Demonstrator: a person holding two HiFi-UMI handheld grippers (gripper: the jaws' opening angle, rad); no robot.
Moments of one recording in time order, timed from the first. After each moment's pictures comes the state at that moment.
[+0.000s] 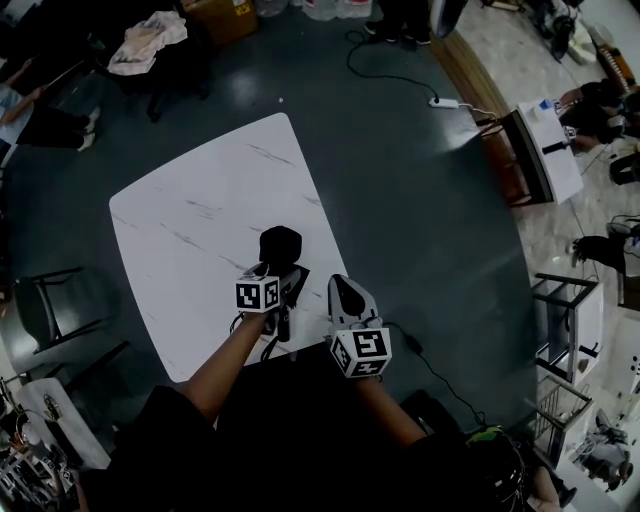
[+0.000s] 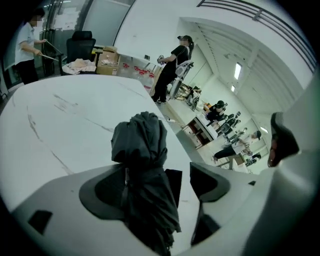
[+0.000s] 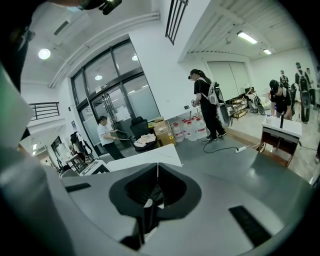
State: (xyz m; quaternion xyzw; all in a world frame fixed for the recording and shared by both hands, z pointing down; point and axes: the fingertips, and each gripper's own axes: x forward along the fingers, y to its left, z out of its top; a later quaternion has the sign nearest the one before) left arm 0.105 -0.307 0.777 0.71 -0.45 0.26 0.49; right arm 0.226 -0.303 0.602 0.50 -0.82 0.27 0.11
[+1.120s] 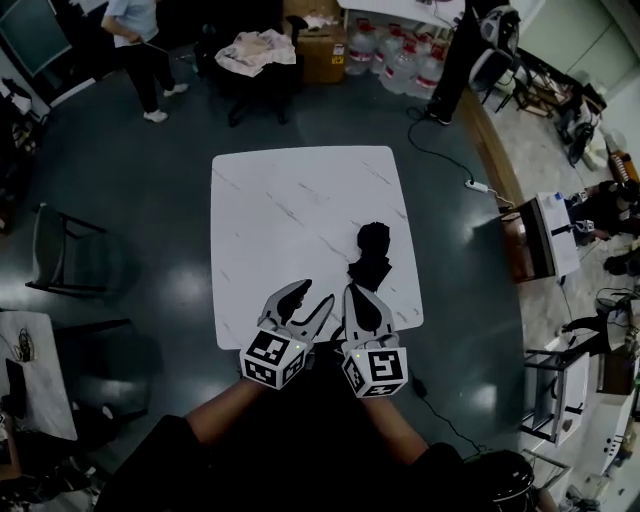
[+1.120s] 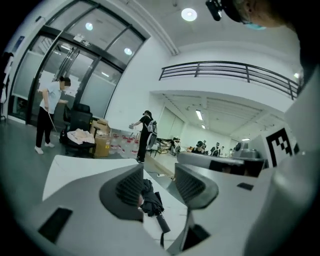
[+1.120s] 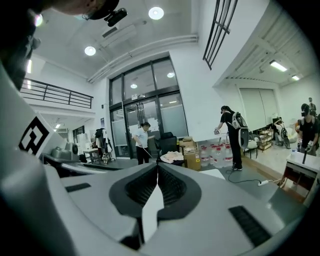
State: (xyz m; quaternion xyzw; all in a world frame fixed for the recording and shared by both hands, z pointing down) left arm -0.056 -0.114 0.471 0.83 -0.52 0.02 0.21; right arm -0.008 -0.131 0.453 0.42 -0.90 0.11 0.06
